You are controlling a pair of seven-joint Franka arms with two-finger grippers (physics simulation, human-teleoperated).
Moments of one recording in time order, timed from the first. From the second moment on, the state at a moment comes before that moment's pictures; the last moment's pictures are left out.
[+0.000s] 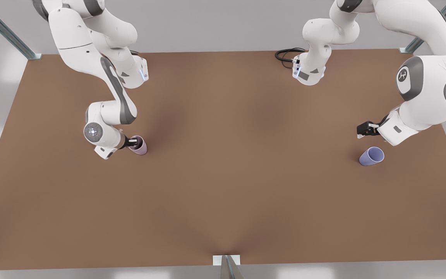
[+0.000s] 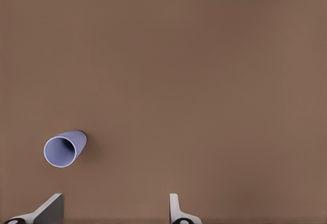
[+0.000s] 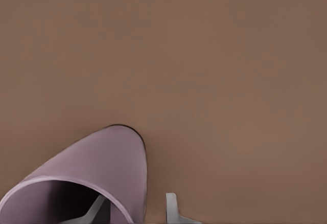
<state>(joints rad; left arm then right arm) -0.09 0.19 0.09 -1.42 -0.02 1.50 0.14 0.05 0.23 0.08 -2.30 0.05 2.30 -0.01</state>
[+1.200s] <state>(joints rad) -0.09 0.21 0.09 -1.41 -0.02 1.50 0.13 0.61 1.15 0.22 -0.74 0.00 1.96 0.52</state>
